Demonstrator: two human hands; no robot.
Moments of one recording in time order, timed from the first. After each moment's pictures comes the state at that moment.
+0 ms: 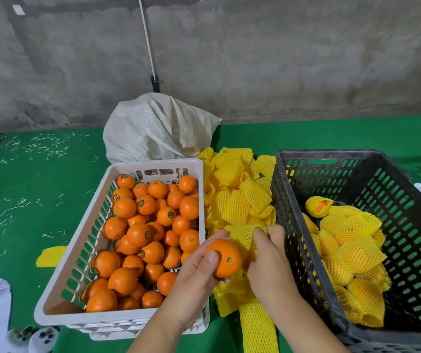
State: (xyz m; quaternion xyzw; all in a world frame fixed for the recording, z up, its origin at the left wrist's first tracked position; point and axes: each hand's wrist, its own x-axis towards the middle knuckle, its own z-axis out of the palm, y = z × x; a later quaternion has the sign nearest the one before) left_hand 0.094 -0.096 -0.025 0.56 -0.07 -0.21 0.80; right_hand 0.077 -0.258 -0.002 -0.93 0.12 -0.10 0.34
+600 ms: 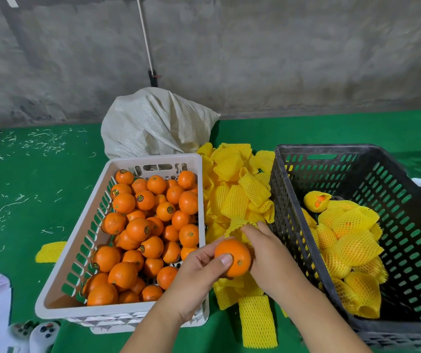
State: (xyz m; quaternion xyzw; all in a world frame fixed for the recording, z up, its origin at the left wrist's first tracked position) left_hand 0.094 -0.097 -0.026 0.58 -0.09 -0.24 0.77; right_hand 0.079 -0.276 -0.001 -0.95 0.00 -0.04 0.30
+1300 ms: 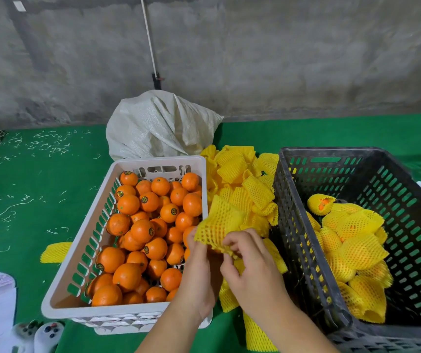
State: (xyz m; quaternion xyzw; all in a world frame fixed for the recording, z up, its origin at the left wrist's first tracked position) left_hand 0.101 -0.113 -0.021 0.46 0.05 -0.16 0.87; right_hand 0.059 -0.231 0.006 -0.88 -0.08 -0.22 0.42
